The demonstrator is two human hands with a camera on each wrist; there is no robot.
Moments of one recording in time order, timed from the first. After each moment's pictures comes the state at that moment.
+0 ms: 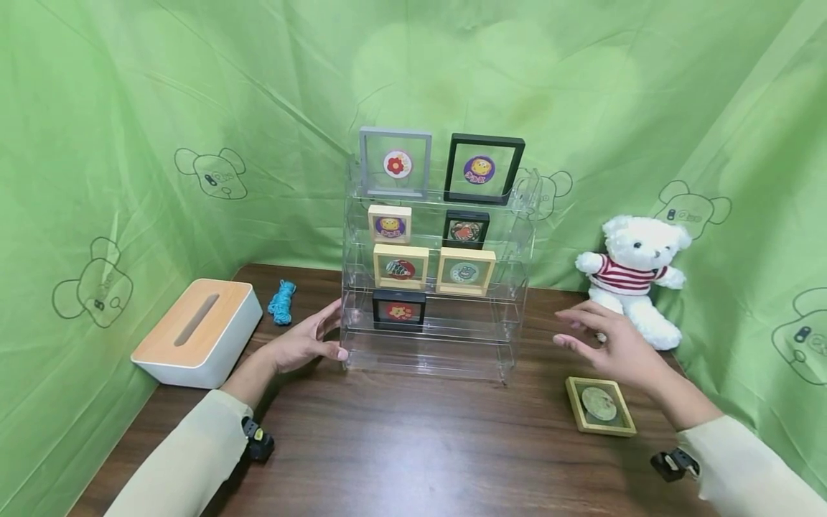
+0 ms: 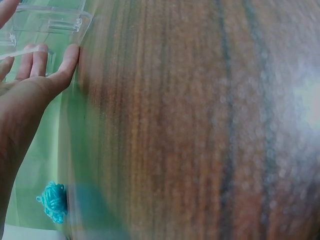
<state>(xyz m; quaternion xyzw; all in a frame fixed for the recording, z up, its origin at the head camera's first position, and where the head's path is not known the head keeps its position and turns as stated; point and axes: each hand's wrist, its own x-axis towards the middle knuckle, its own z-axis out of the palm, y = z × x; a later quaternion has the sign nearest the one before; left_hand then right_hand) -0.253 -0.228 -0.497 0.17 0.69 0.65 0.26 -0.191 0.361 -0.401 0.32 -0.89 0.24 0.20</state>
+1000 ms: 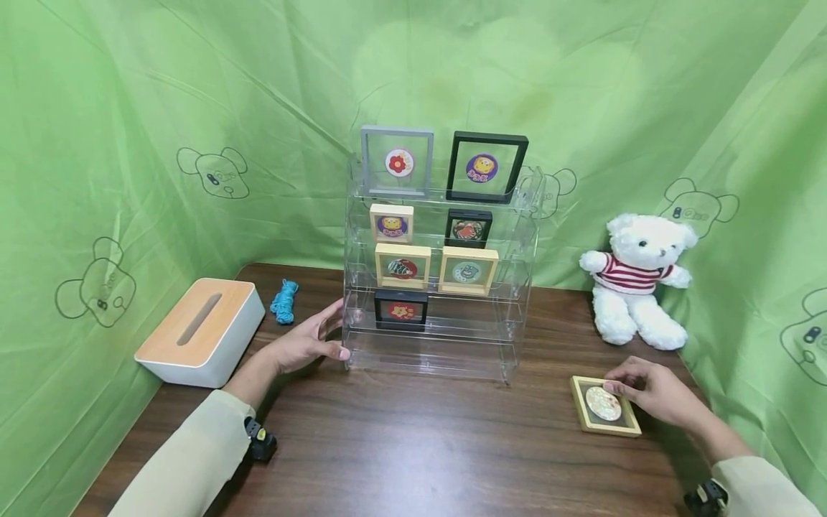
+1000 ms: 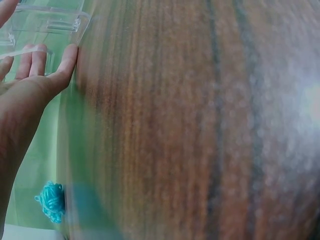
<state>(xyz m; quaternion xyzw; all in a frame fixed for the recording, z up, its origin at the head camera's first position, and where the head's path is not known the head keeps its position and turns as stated) -0.254 -0.229 -0.499 0.16 0.70 0.65 0.26 -0.162 0.467 -0.497 0.20 -0.94 0.25 0.09</state>
